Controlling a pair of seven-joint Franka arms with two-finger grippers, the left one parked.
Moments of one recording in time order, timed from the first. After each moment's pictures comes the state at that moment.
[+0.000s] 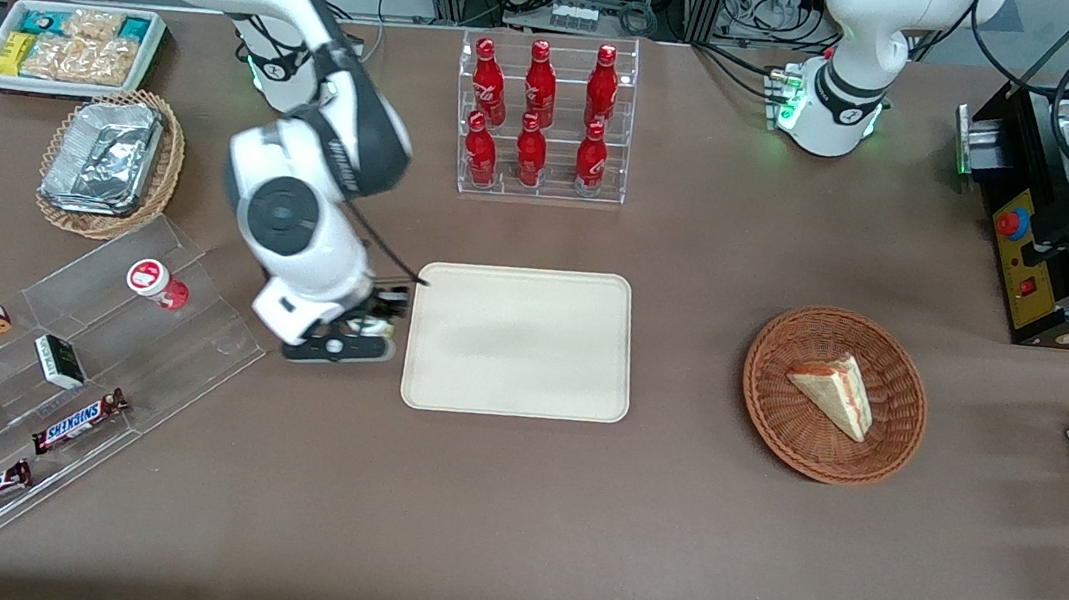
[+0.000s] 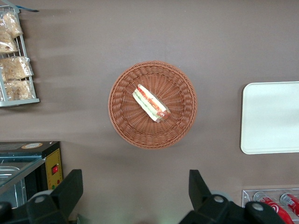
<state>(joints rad) 0.53 0.40 -0.04 -1.67 0.05 1.99 0.43</state>
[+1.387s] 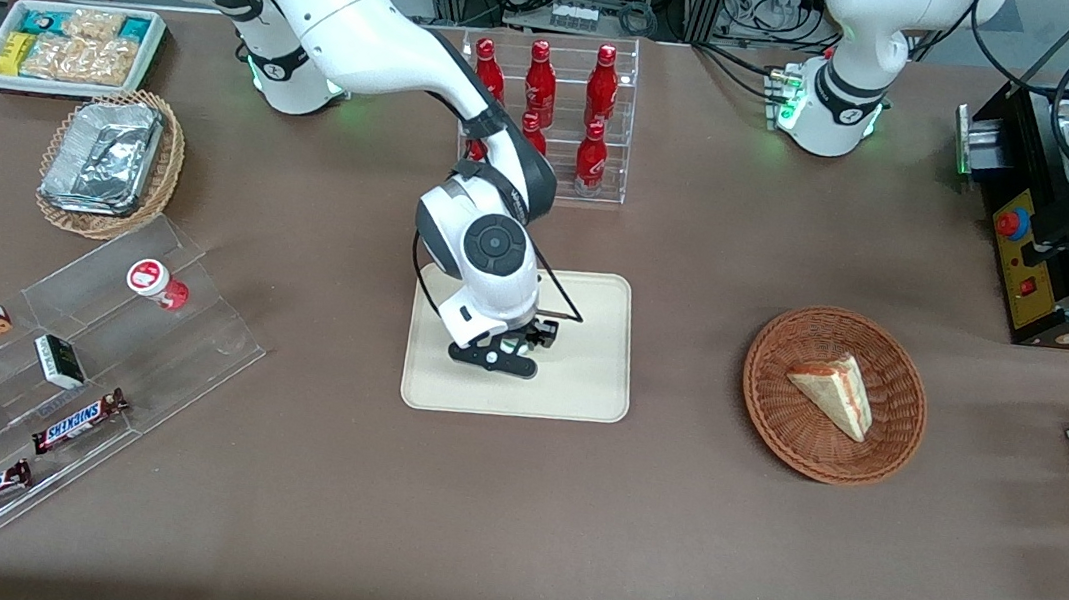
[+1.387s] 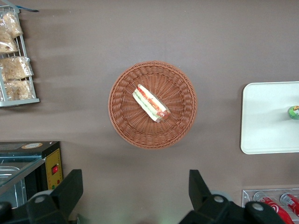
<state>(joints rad) 0.75 0.74 -0.04 -1.48 0.08 2.23 0.87</state>
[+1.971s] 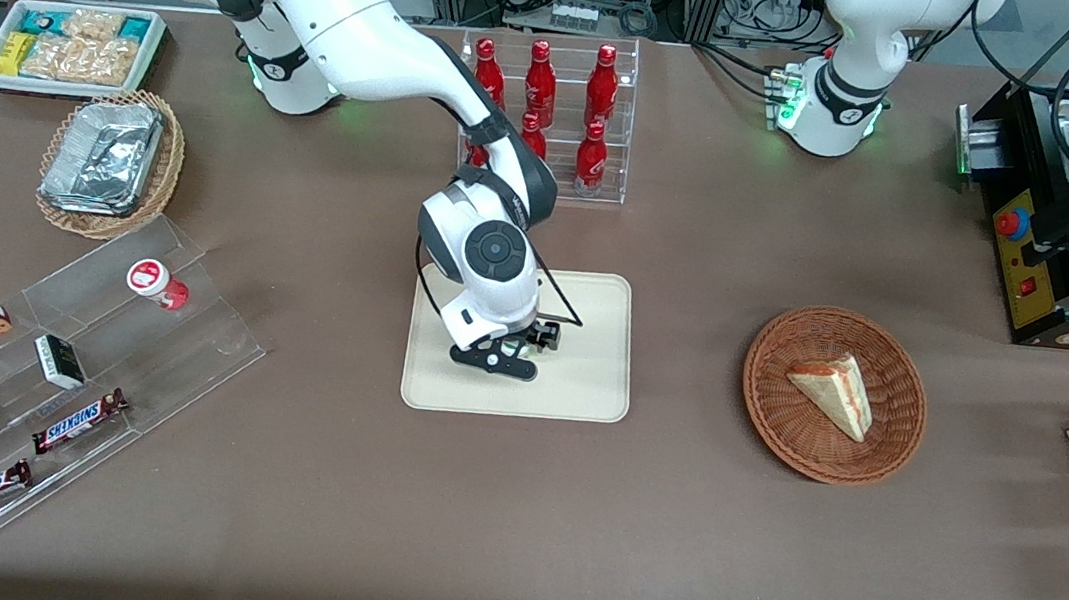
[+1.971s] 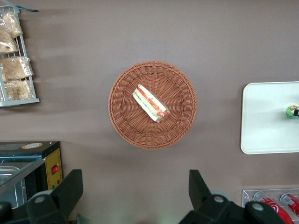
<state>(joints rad) 0.75 0.75 -0.04 -1.48 0.09 2.24 0.87</state>
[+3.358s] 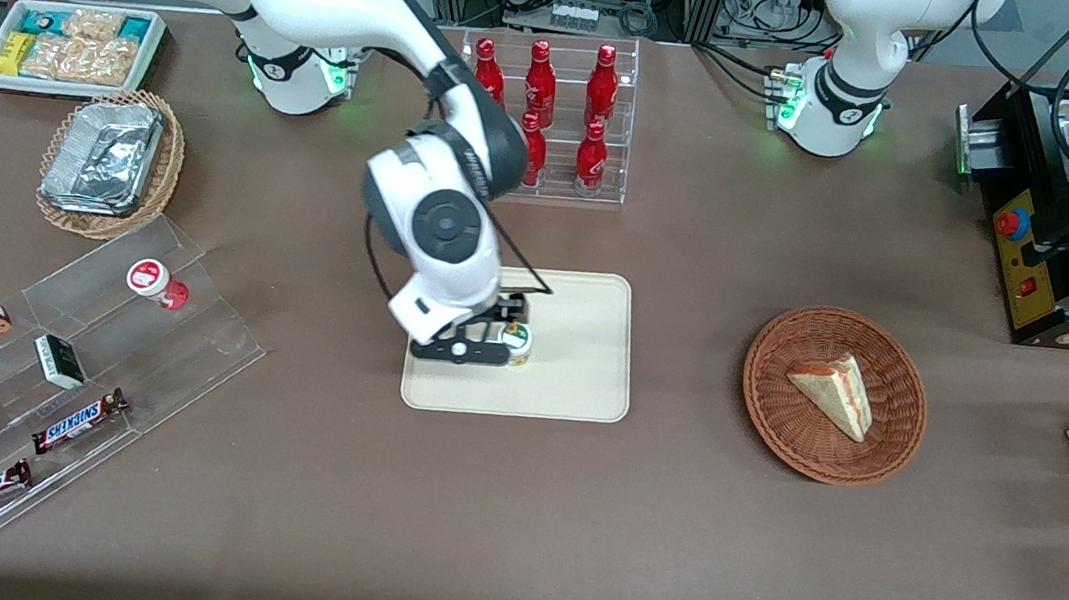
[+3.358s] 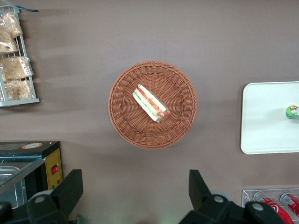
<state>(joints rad) 0.67 0.56 -0.06 -1.44 0.09 1.91 0.56</state>
